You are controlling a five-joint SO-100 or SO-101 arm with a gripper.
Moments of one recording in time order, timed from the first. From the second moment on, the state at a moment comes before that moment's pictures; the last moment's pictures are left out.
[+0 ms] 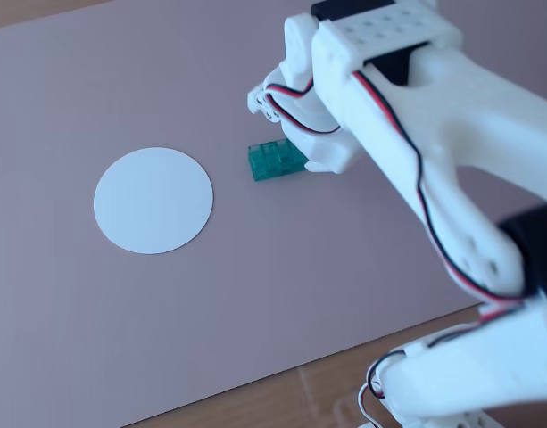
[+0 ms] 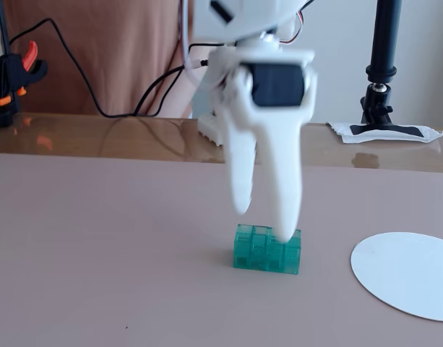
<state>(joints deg) -4.6 93.8 115.9 62.9 -15.6</state>
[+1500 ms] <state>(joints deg) -24.0 103.1 93.2 79.9 -9.4</state>
